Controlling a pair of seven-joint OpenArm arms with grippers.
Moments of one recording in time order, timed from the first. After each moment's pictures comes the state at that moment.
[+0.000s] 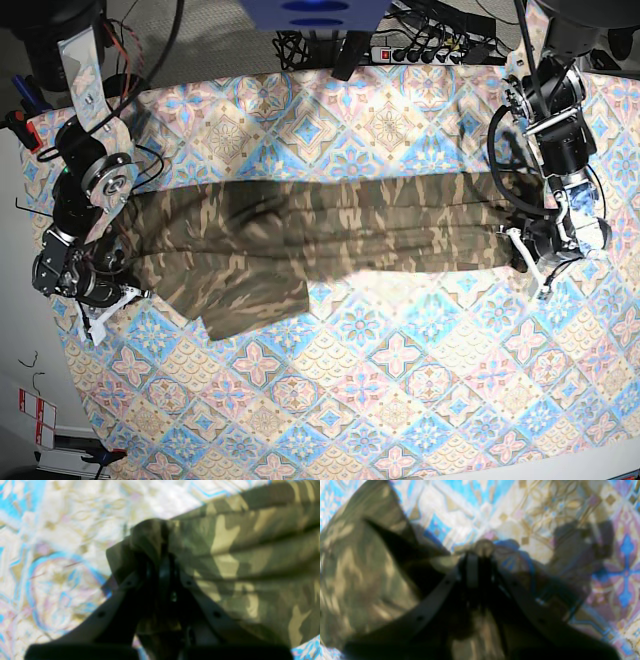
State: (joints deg) left arm -20.8 -18.9 -28.1 46.6 11.5 -42.9 40.9; right arm 38.2 15.0 47.3 28.7 -20.6 37.6 -39.0
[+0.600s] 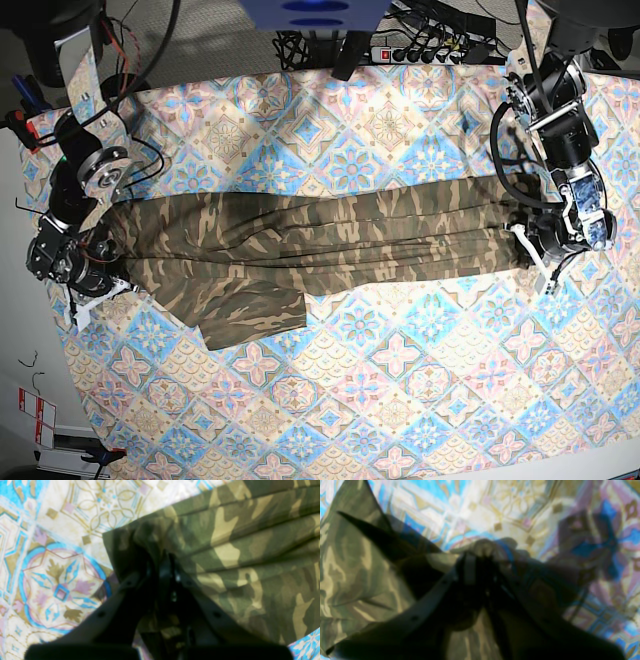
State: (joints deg) left arm -19.4 -18.7 -29.8 46.5 10.6 -43.3 40.2; right arm 35.9 16.1 51.1 28.7 -20.0 32.0 -37.1
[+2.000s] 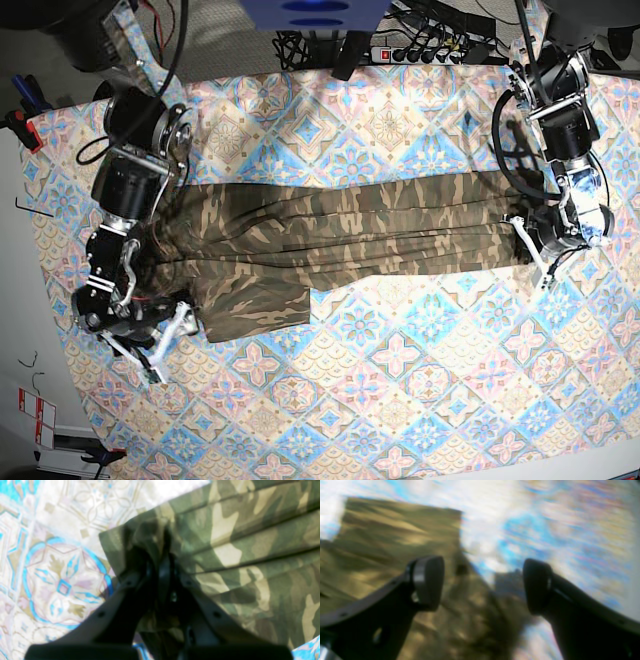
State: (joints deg) left arm -16.8 -19.5 -25.1 47.4 10.4 -42.7 38.6; right arm 30.8 3.8 24.2 58.2 -13.6 42.3 -45.3
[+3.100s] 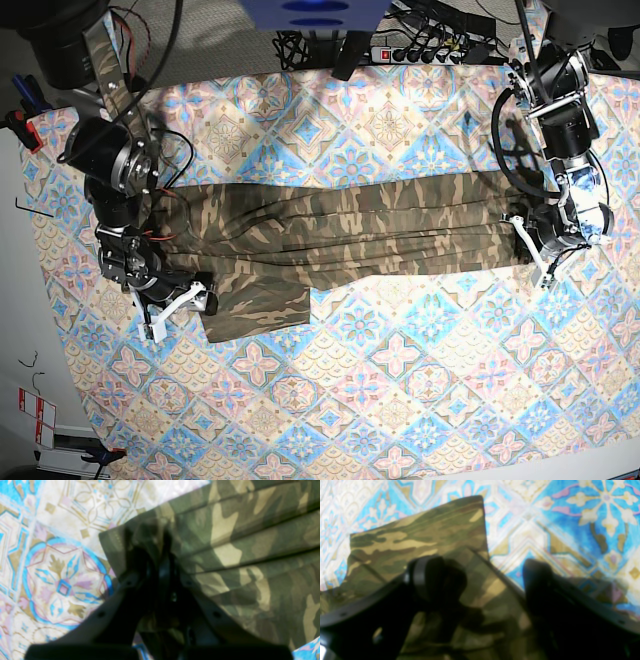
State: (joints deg) left arm -16.3 -19.5 -25.0 47.8 11.9 -42.7 37.6; right arm 37.3 11.4 23.6 11.5 -11.2 30.7 -6.5
